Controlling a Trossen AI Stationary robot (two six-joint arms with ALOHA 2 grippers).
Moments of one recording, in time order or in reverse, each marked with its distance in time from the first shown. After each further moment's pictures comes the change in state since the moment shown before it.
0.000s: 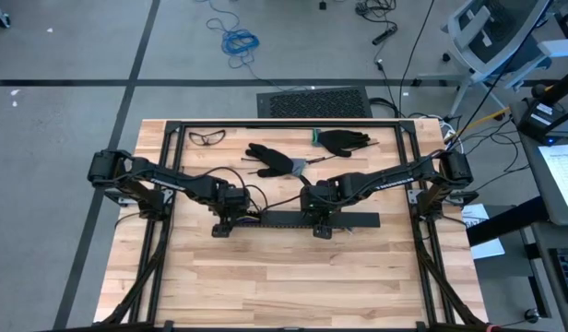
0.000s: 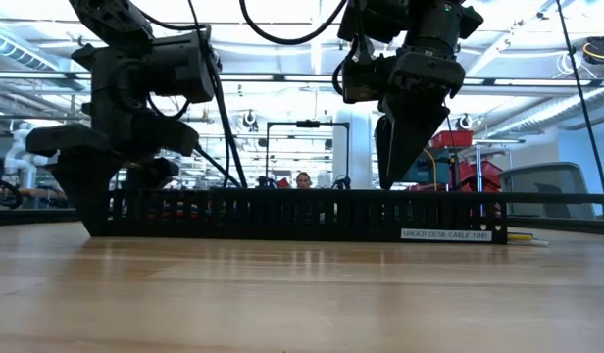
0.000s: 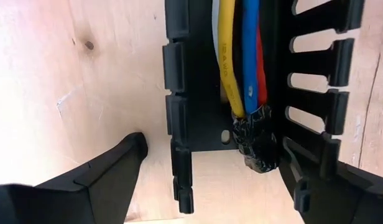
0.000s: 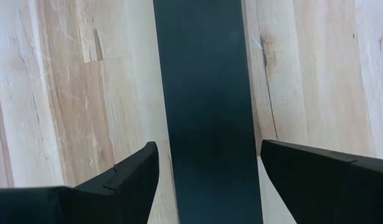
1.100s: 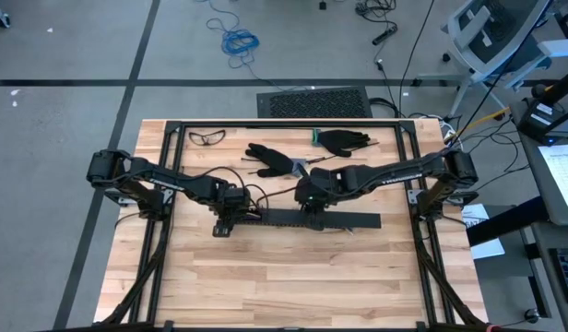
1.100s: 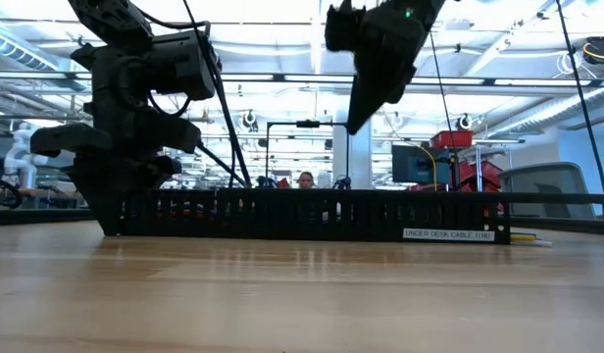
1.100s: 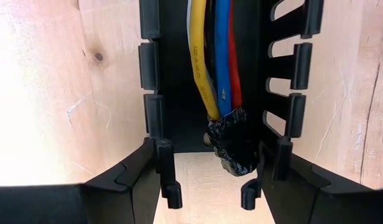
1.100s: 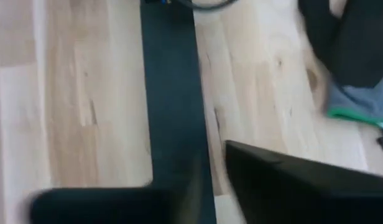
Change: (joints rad) left arm 0.000 0.000 0.002 0.019 -0.010 0.001; right arm 0.001 -0.039 0.141 -0.035 0.149 -0.029
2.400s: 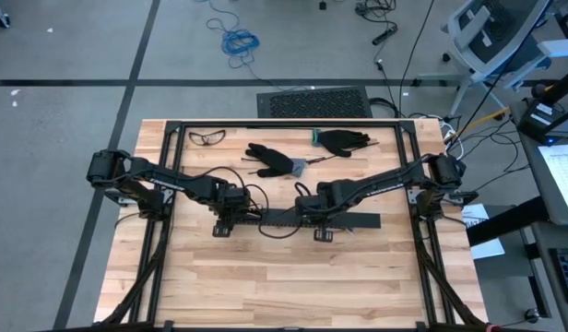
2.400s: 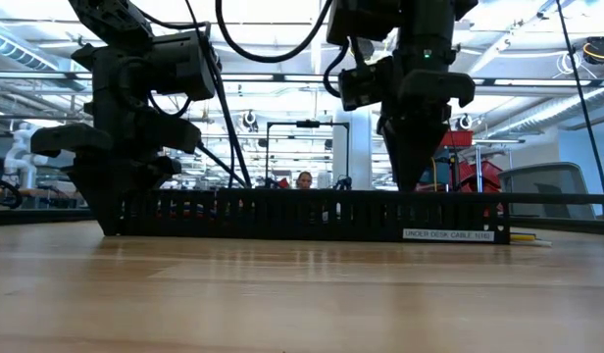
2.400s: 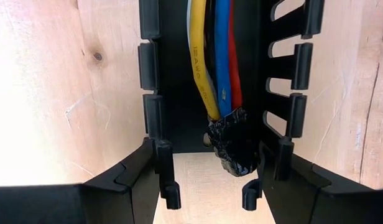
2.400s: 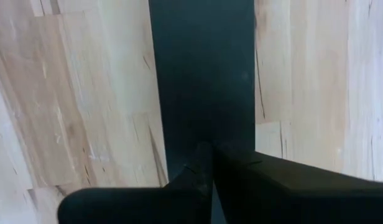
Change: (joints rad) left arm 0.000 0.000 0.000 0.000 0.005 0.000; right arm 0.052 0.147 -0.002 -0.189 -0.028 0.046
